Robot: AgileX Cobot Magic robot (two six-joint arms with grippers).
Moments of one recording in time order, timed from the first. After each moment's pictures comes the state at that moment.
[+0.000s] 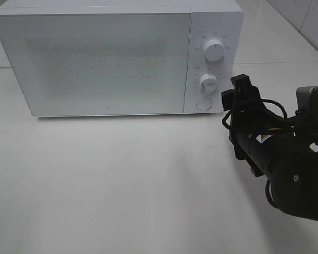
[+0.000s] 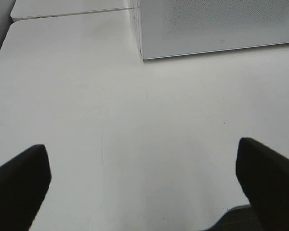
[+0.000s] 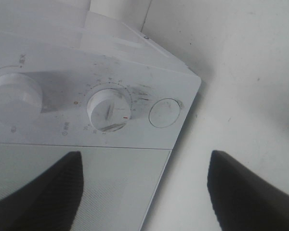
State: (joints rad) left arm -0.02 0.00 -0.52 -0.09 1.08 0.12; right arm 0.78 1.74 -0.44 0.86 -1.06 0.99
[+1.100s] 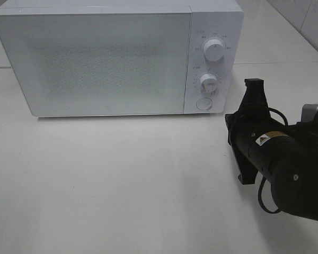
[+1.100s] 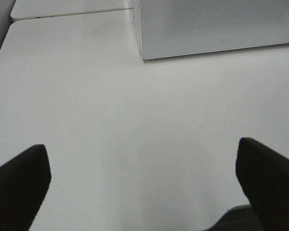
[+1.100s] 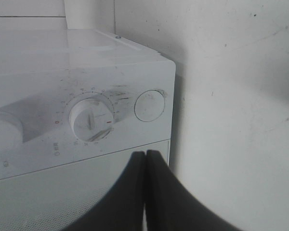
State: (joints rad) left arm -0.02 0.00 -0.52 -0.09 1.08 0.12; right arm 0.77 1.74 -0.44 0.88 -1.00 1.25
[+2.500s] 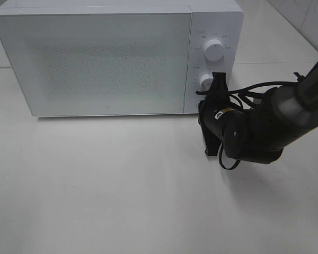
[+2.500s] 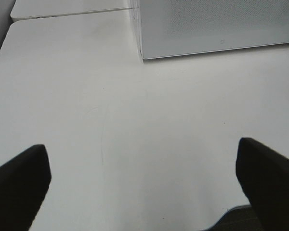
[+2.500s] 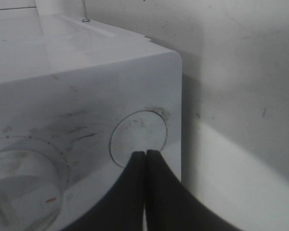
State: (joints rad) left arm -0.02 0.00 -0.52 -0.09 1.08 0.12; right arm 0.56 2.10 -0.82 0.60 -0.87 1.42
